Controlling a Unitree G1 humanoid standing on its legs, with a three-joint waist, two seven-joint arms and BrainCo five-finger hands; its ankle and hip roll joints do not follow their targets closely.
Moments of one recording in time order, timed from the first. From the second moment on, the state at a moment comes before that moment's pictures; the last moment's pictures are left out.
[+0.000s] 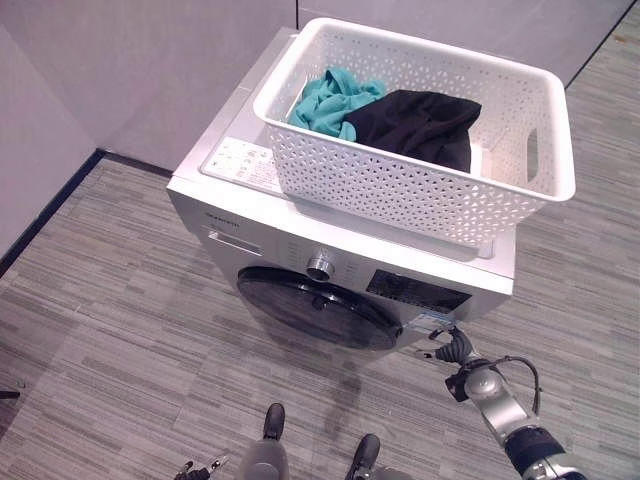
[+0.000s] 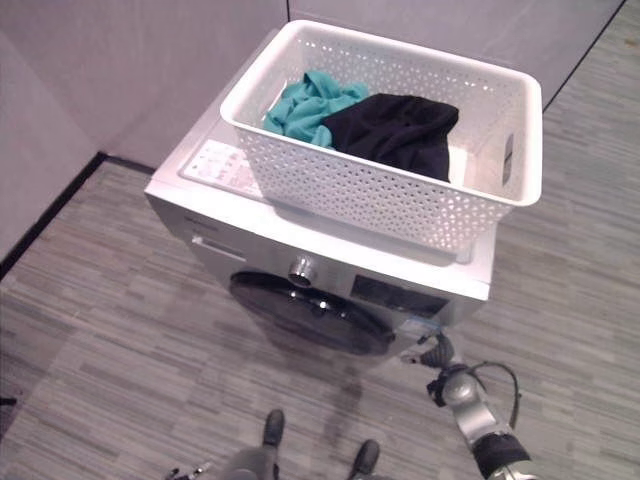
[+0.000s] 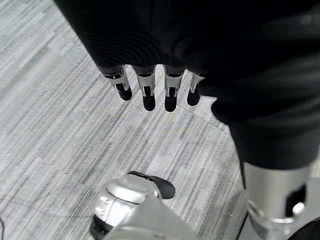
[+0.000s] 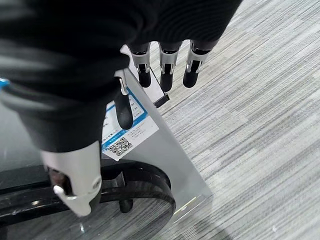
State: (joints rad) left arm 0.14 0.21 0.02 1.07 -0.32 -0.02 0.11; right arm -0.16 -0.43 0.28 0.58 -0.13 0.14 -0.13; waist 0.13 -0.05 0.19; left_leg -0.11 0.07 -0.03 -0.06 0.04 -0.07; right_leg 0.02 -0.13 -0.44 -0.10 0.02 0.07
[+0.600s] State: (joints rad) left arm 0.06 0.22 0.03 1.13 -0.36 -0.02 0.15; right arm -0.19 -0.44 0.45 0.65 -0.13 0.19 -0.12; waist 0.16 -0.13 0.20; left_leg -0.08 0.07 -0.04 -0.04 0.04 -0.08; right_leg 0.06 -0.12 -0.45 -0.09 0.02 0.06
